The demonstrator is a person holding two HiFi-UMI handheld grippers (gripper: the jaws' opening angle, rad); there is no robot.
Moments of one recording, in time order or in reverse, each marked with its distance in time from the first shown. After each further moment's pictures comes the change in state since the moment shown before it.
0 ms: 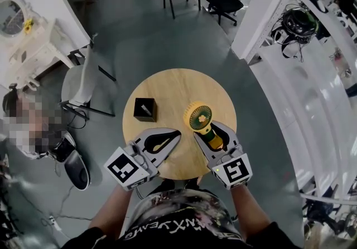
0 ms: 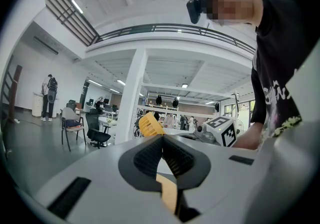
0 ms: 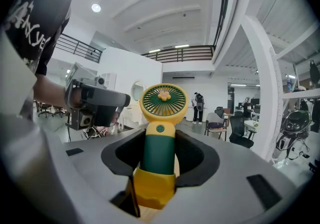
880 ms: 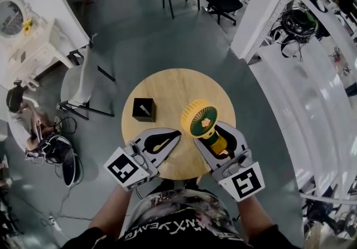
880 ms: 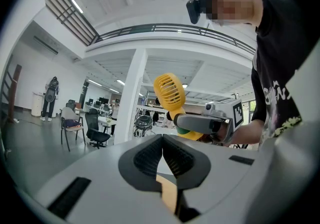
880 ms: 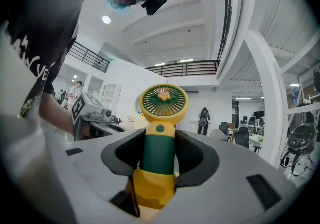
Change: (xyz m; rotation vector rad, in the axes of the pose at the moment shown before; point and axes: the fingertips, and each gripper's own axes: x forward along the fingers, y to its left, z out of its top) left arm 0.006 -0.003 0.003 -0.002 0.000 -0.003; right arm -0.027 0.008 0.095 -0.043 -0.229 0.016
